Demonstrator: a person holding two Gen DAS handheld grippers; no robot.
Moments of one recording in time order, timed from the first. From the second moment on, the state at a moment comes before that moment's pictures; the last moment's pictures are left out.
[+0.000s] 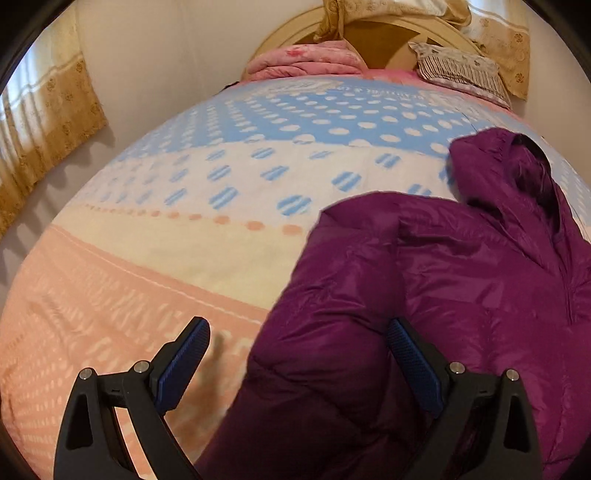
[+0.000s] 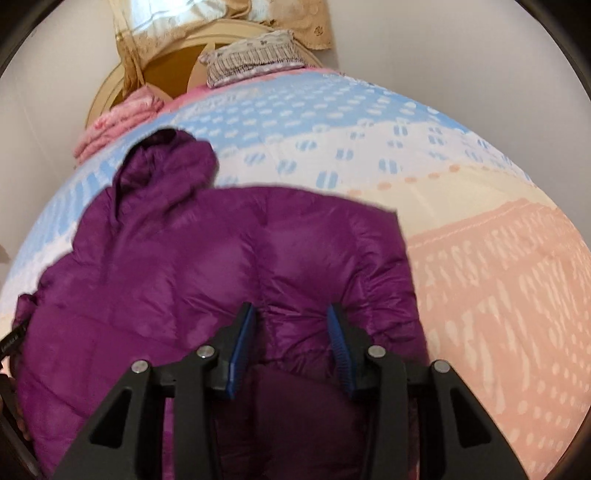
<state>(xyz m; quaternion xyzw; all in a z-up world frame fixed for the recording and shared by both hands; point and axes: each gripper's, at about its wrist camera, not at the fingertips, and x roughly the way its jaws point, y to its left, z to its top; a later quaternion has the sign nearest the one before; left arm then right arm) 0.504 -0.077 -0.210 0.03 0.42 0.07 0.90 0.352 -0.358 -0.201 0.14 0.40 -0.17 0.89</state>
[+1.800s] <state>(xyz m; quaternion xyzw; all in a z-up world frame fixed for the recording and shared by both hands) 0.505 -0.064 -0.140 0.01 0.40 0.00 0.92 0.372 -0.345 -0.157 0.08 0.41 -0.11 0.90</state>
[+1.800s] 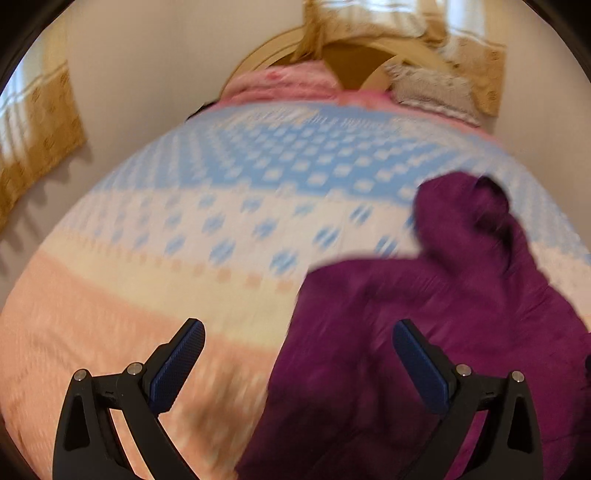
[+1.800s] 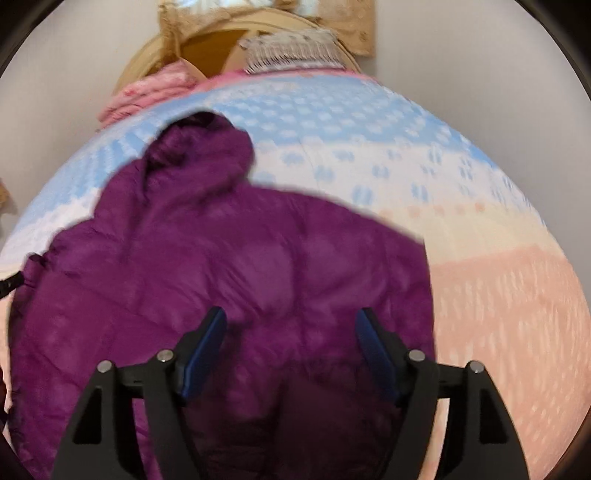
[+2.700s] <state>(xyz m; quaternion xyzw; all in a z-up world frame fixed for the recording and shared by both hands) 0.740 -0.194 -0.206 0.03 0.48 -0.12 0.87 0.612 -0.383 -0.200 0.10 0.45 -0.02 0.89</state>
